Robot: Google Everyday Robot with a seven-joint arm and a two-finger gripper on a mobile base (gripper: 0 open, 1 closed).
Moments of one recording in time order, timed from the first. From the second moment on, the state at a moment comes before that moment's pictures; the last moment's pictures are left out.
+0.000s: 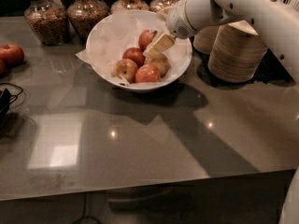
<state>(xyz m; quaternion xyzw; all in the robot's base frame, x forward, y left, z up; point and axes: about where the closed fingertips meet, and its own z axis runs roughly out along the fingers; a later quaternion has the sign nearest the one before) 0.717 -0.033 0.933 -0.60 0.66 0.10 0.45</state>
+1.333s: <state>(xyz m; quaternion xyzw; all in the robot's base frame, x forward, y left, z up) 0.735 -0.015 0.916 -0.60 0.66 0.11 0.45</state>
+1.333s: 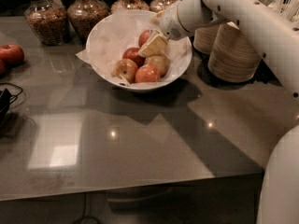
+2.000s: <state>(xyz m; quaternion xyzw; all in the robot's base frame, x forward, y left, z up) 0.725 -0.027 0.907 -0.59 0.67 0.11 0.43</state>
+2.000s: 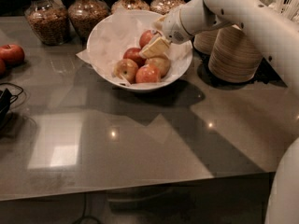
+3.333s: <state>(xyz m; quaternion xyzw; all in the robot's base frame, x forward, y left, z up) 0.725 -0.026 0.907 -0.59 0.67 0.11 0.43</state>
